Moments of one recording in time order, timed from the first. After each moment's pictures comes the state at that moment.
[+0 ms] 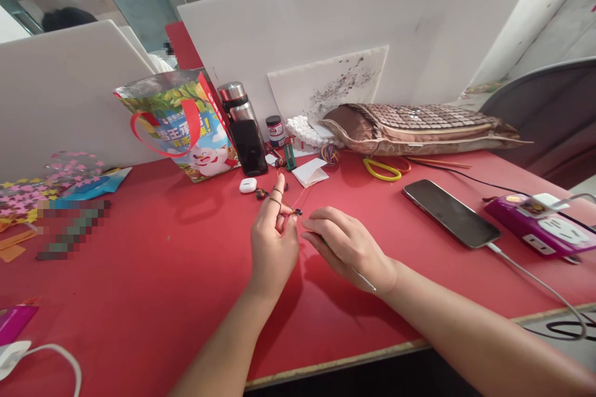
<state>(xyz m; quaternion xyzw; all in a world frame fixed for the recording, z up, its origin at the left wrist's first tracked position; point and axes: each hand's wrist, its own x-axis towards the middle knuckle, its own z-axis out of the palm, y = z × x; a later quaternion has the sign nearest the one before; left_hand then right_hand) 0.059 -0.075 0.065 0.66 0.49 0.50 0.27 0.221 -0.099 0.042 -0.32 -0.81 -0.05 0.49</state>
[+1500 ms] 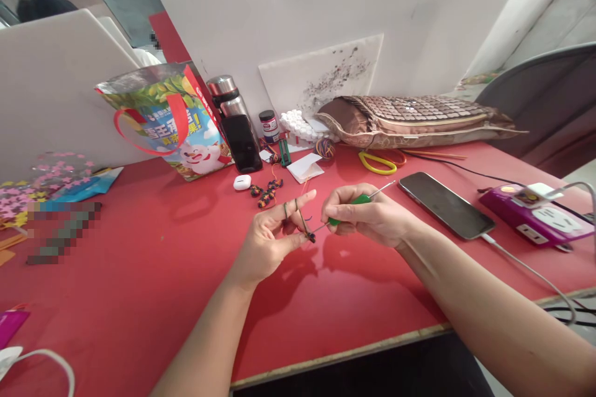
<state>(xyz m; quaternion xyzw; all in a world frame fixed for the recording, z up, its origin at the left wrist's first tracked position) 0.043 -0.065 0.075 0.63 0.35 0.38 0.58 0.268 -0.080 0.071 -0.34 -0.44 0.70 0.46</state>
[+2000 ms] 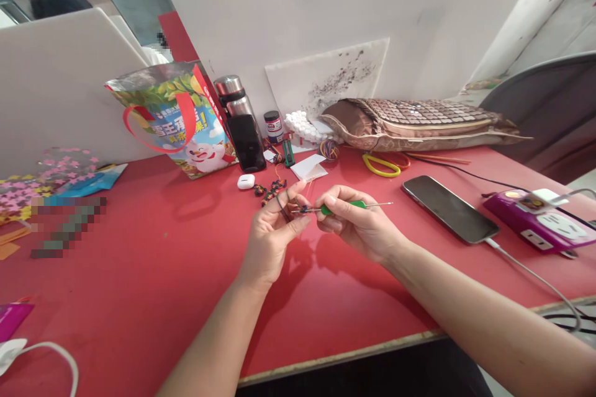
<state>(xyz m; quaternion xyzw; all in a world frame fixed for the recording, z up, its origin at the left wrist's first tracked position) 0.057 -0.070 0.070 0.48 0.34 0.50 0.64 0.232 -0.087 0.061 -0.26 -0.35 0.68 0.59</state>
